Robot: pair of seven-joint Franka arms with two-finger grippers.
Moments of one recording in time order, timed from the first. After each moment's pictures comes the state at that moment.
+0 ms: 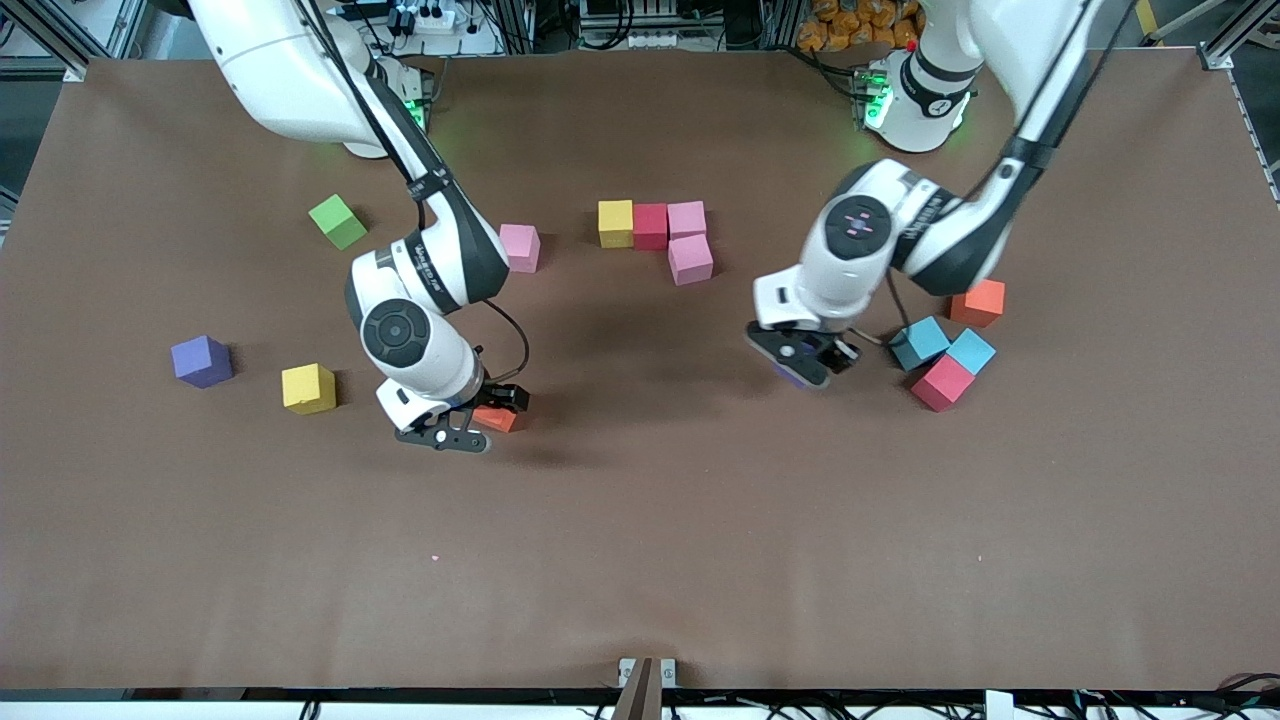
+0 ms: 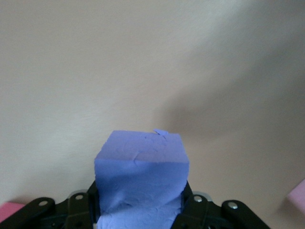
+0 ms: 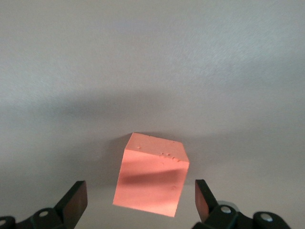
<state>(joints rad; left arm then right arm) -0.14 0.38 -0.47 -1.99 0.29 2.31 -0.16 0.46 0.57 -0.02 -1.75 0.06 2.28 0.54</state>
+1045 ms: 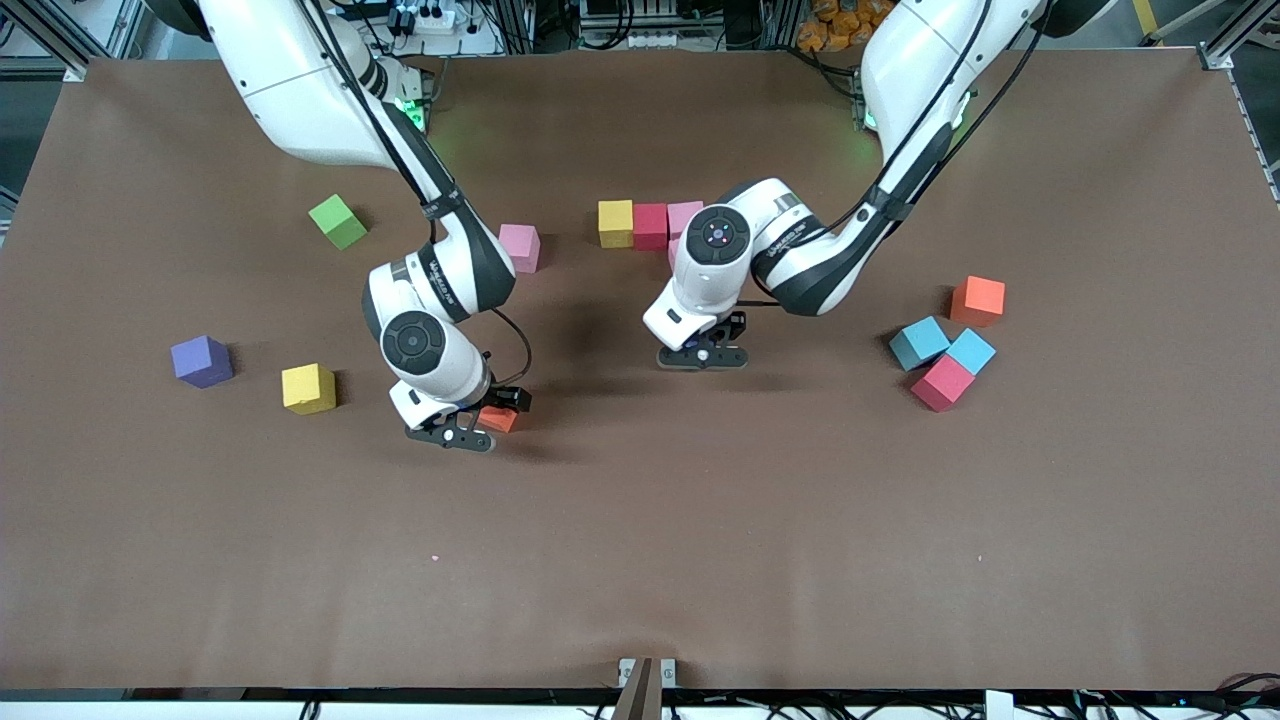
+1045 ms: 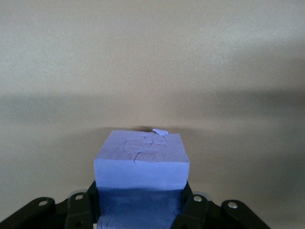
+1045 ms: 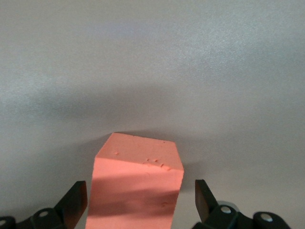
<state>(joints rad) -0.34 0.64 -0.47 -1.77 0.29 2.31 -0.94 0.45 0.62 -0.02 -1.77 0.05 2.31 0.59</state>
